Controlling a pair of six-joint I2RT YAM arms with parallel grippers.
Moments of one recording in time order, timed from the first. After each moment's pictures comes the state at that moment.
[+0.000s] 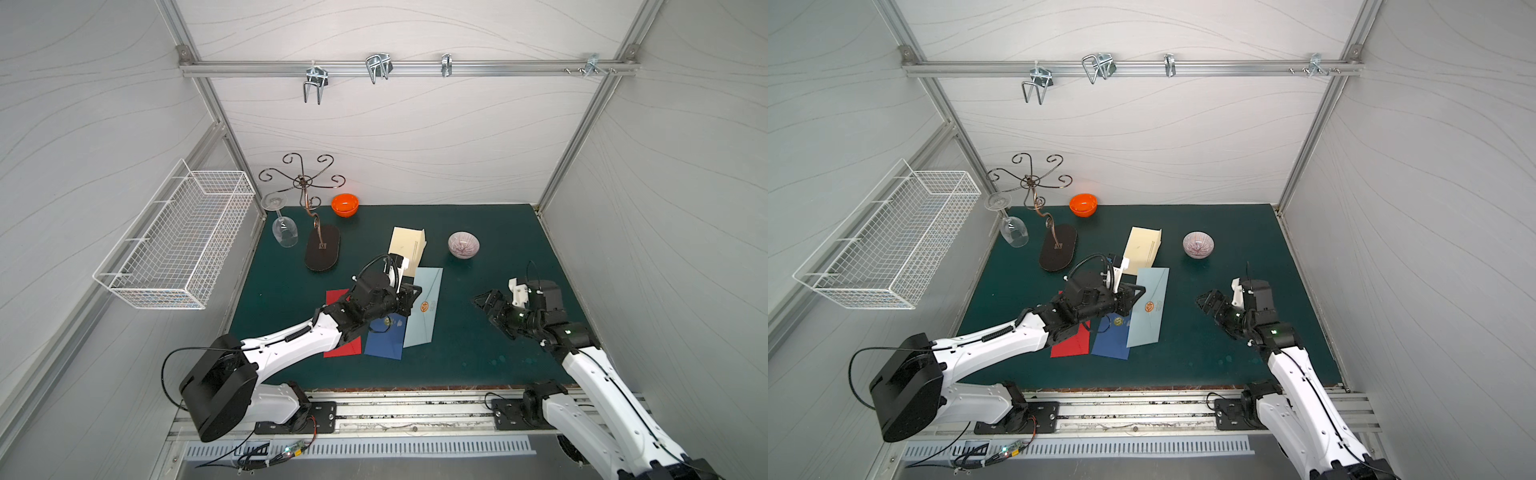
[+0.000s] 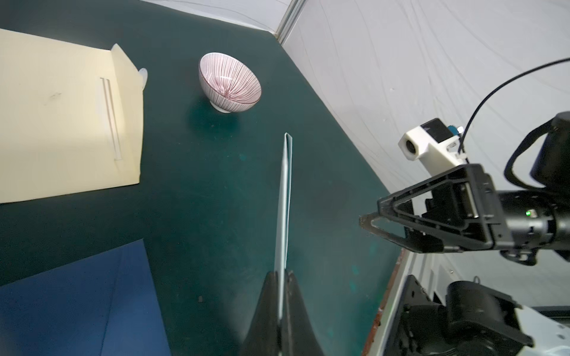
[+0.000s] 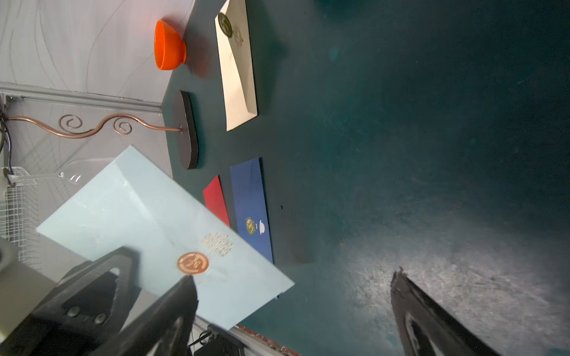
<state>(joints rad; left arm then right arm) -0.81 1.31 0.70 0.22 0.13 -0.50 0.23 0.77 0.56 -0.57 -0.48 0.82</state>
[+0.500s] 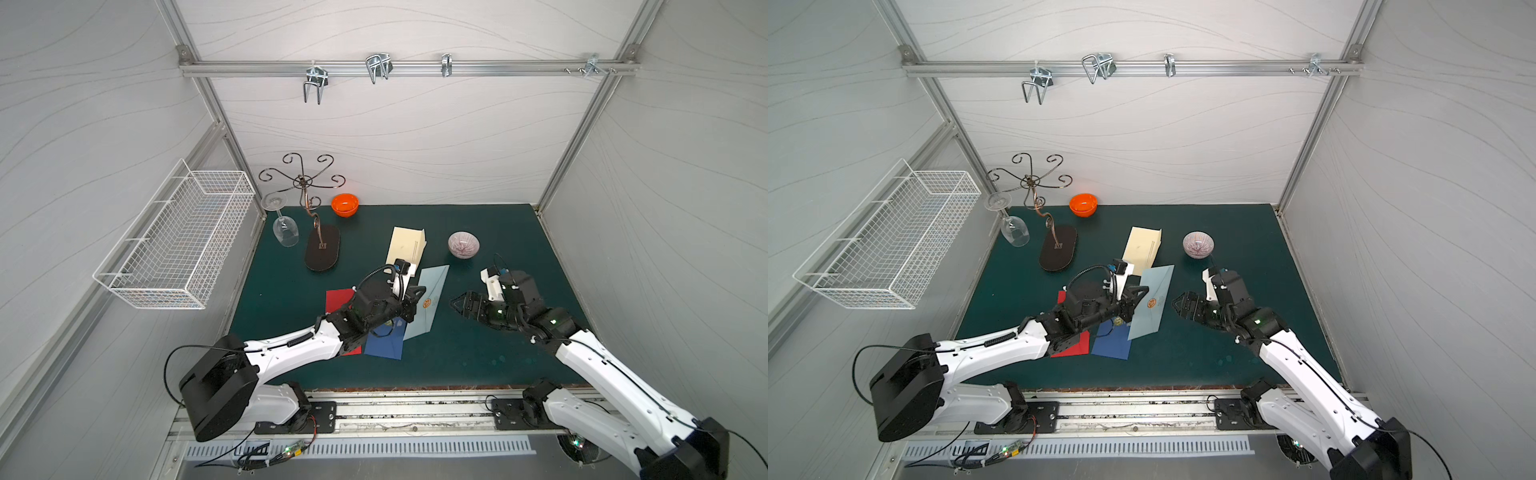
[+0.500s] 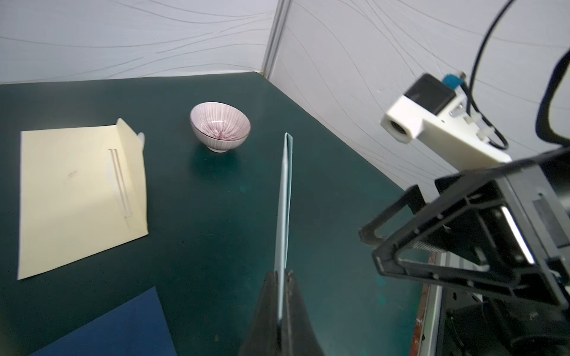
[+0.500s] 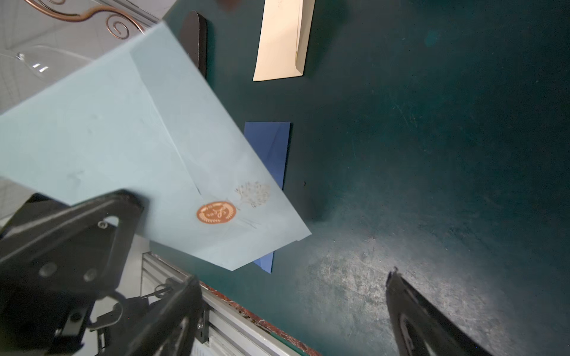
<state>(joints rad) -0.90 1.31 0.67 0.36 0.06 -0.31 0.58 0.90 0.73 -0.60 -0.25 0.71</state>
